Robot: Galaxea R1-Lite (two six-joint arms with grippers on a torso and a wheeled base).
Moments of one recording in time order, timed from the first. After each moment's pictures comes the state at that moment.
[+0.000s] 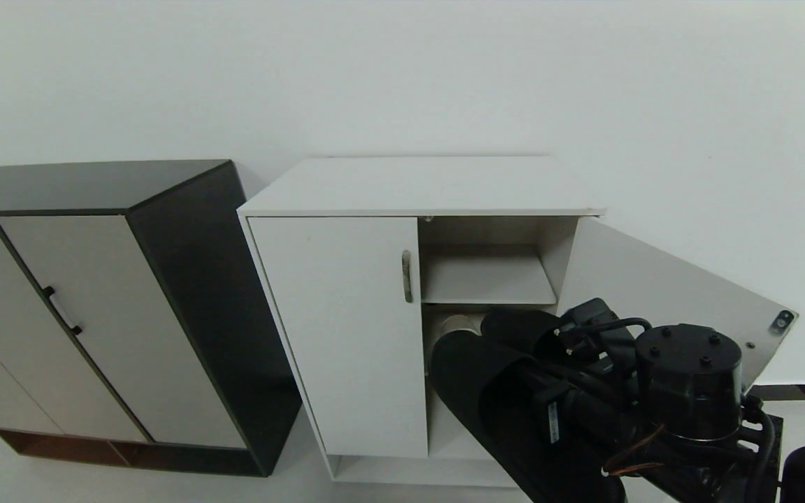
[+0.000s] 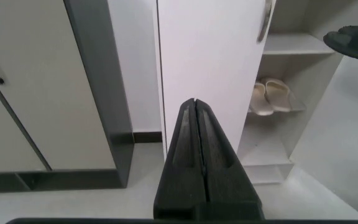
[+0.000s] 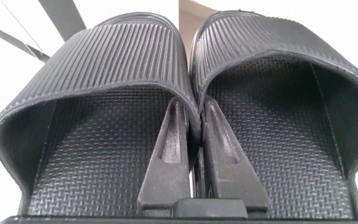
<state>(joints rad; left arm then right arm) 0.00 0.00 0.00 0.00 -0.04 0.00 0.81 1.74 -0.52 -0.93 -0.29 0.09</state>
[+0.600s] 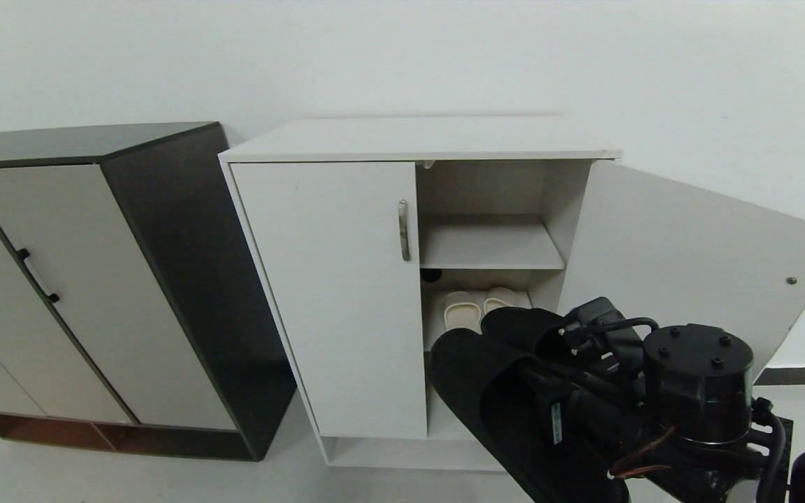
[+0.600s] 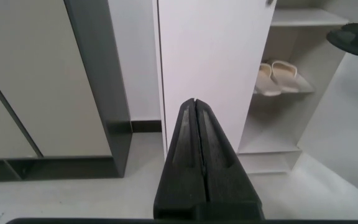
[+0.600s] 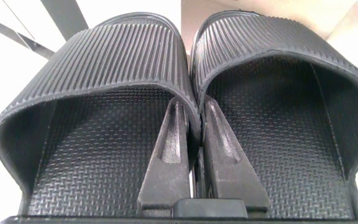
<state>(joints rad) 0.00 0.00 0.00 -0.01 -0.04 0.00 0.81 1.72 -0.51 -0.94 -0.29 0.09</state>
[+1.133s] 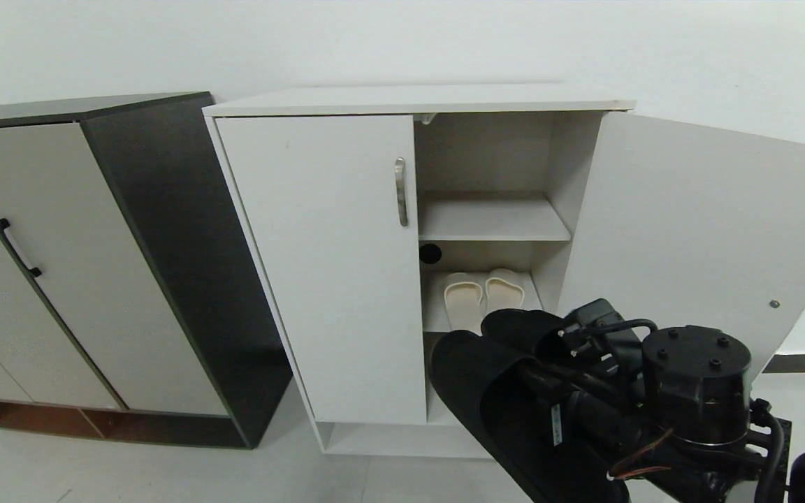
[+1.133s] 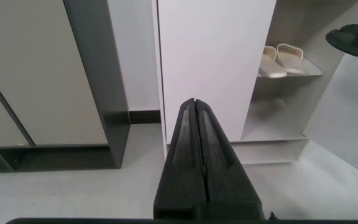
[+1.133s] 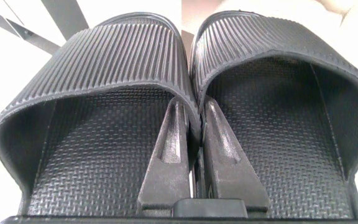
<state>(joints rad) 0.00 0.00 0.00 -0.01 -0.04 0.00 0.81 1.73 -0.51 -0.94 -0.29 0.10</state>
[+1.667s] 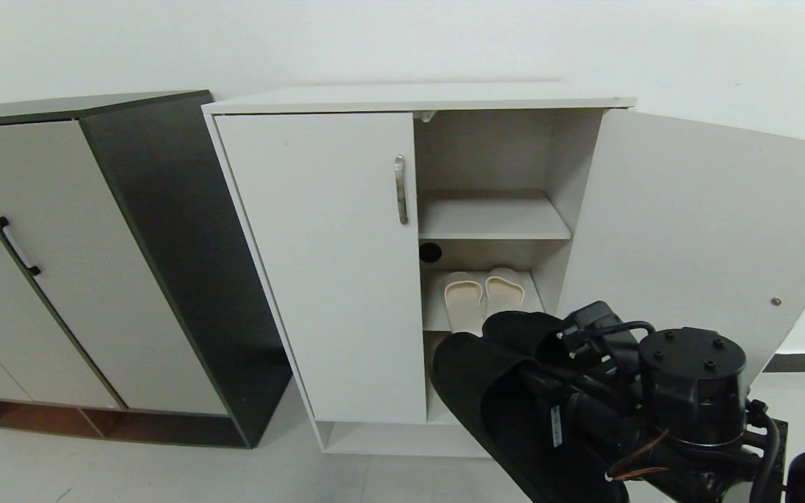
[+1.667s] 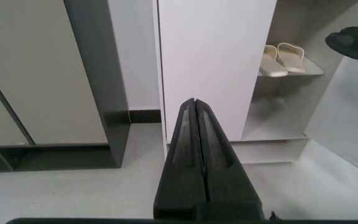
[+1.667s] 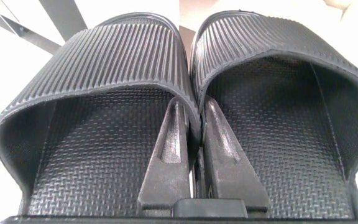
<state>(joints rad) 0.00 0.00 0.00 -0.01 -0.04 0.00 0.81 1.74 -0.51 -0.94 -0.29 0.10</state>
